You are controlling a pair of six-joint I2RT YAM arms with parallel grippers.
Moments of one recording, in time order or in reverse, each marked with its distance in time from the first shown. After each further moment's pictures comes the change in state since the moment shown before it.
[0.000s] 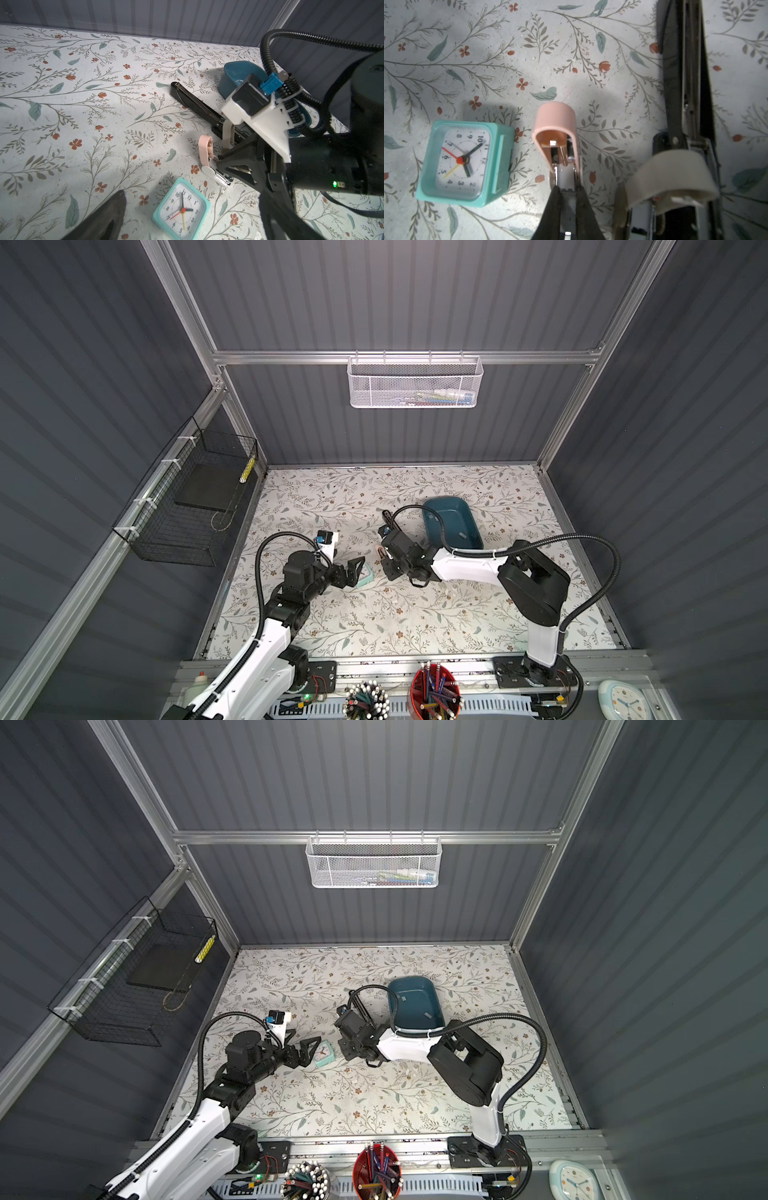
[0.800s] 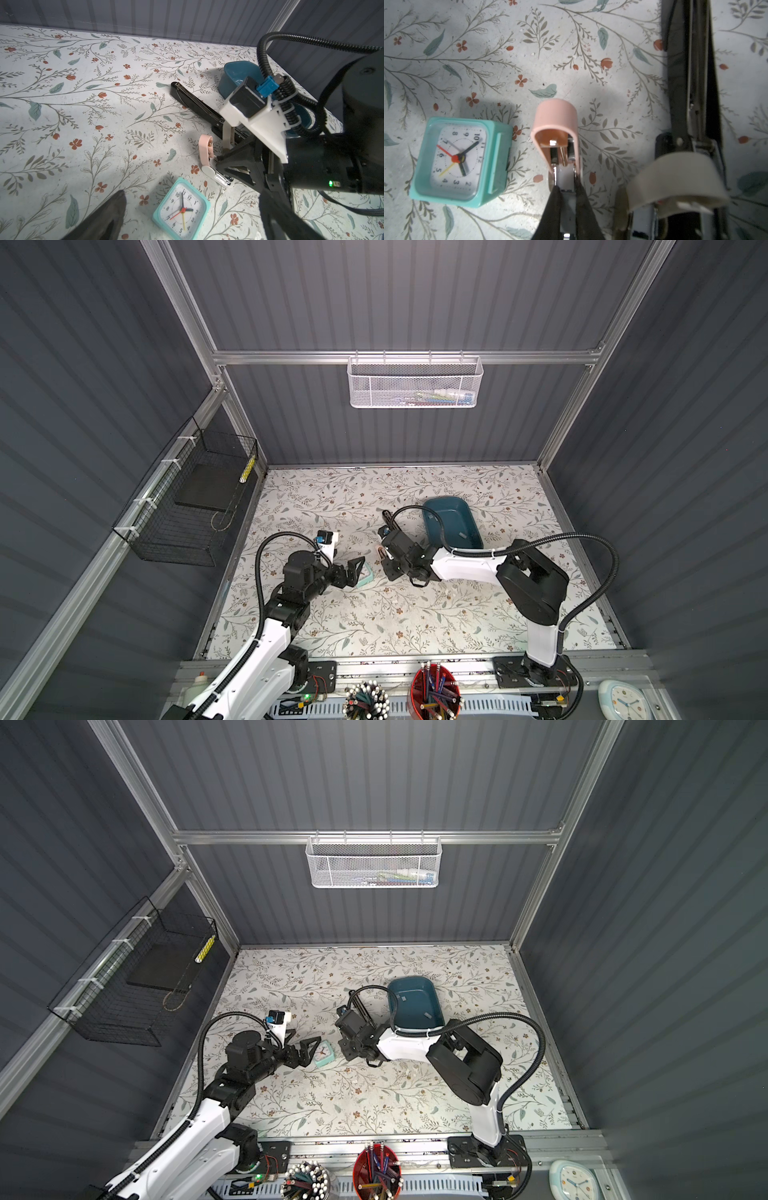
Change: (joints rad) left arm 0.000 0.000 0.000 0.000 0.000 0.000; right arm -0.005 0.012 0.000 0.001 -0.012 -0.011
